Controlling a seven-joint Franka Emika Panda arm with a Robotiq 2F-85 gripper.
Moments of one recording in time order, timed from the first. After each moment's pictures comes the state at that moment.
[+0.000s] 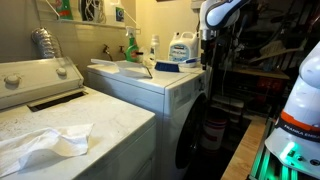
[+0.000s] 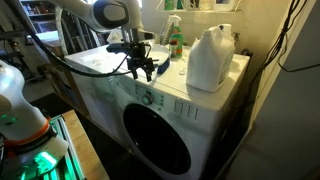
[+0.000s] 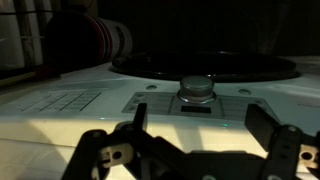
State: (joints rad) arm -0.10 -0.27 -0.09 -2.44 -0.27 2.17 -0.22
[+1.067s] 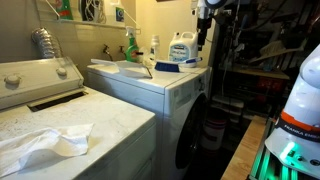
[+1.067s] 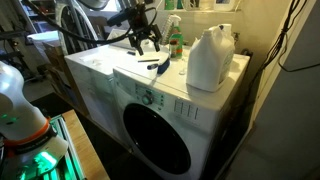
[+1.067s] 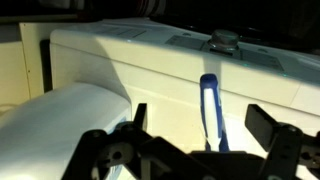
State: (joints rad) arm -0.08 -0.33 -0.06 -2.25 -0.33 2.10 -0.36
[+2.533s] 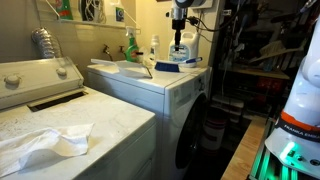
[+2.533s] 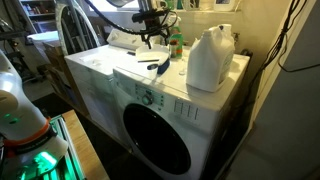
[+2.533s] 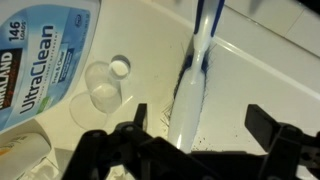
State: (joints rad) arm 0.01 0.04 -0.03 -1.86 -0.19 2.03 -0.60
